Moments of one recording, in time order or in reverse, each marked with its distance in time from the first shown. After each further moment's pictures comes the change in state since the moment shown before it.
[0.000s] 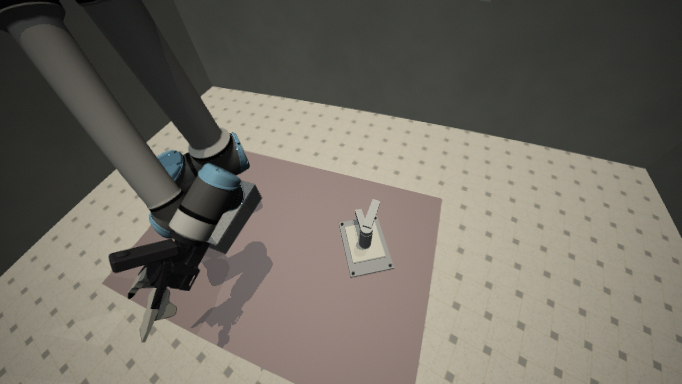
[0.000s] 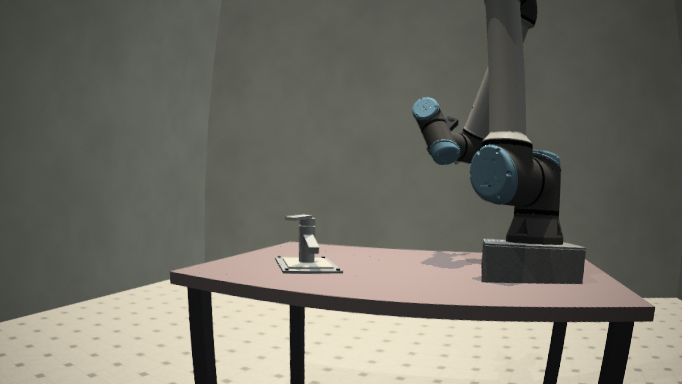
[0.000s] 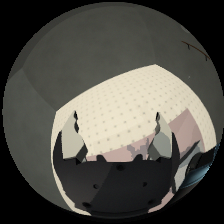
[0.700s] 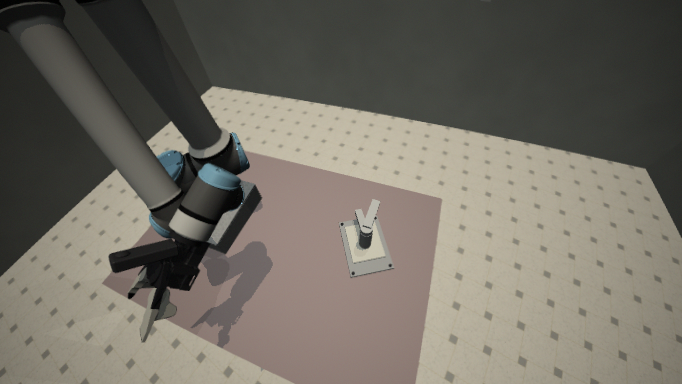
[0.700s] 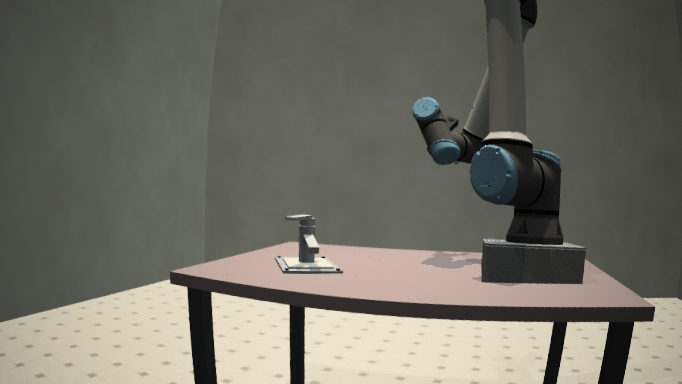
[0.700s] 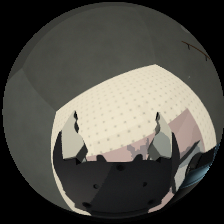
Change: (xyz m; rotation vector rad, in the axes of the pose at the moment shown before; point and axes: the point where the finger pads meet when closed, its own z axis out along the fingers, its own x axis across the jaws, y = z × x) arm 0.000 0.000 0.000 0.000 0.000 0.000
